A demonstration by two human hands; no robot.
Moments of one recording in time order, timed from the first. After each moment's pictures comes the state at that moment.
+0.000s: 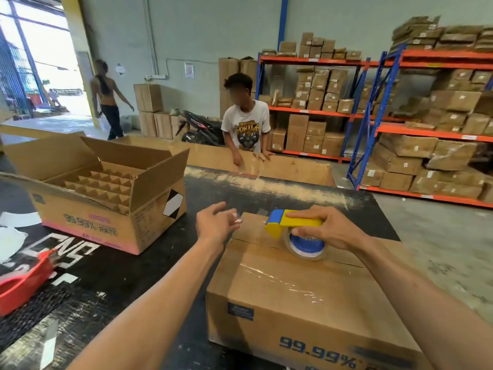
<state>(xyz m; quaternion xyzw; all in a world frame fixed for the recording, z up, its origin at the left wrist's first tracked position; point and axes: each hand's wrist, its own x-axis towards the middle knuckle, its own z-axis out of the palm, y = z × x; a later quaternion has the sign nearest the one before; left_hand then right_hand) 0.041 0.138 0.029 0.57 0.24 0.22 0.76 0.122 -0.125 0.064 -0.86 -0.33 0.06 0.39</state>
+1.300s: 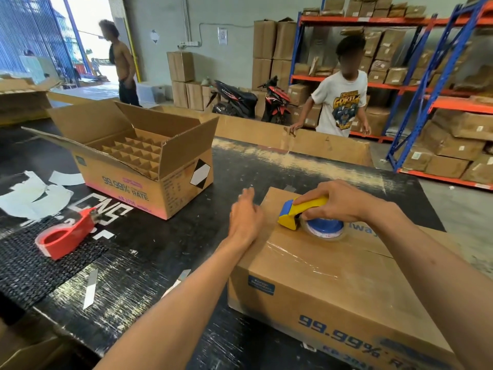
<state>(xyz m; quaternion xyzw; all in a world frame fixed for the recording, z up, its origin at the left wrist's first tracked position) 0.026 0.121 -0.007 0.86 0.23 0.19 0.42 0.139 -0.072 0.075 -0.89 -0.43 0.07 0.16</state>
